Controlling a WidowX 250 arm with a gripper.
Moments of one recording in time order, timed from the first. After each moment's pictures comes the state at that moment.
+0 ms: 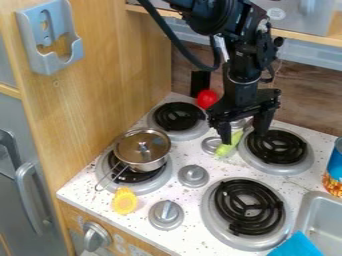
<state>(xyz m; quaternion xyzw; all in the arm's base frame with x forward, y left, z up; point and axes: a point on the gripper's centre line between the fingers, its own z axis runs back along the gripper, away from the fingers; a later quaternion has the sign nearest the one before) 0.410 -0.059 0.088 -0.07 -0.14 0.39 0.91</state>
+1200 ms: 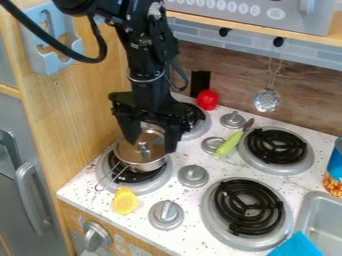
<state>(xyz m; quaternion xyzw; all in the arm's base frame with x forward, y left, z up) 0.298 0.021 0.109 0.02 -0.13 0.12 0.98</state>
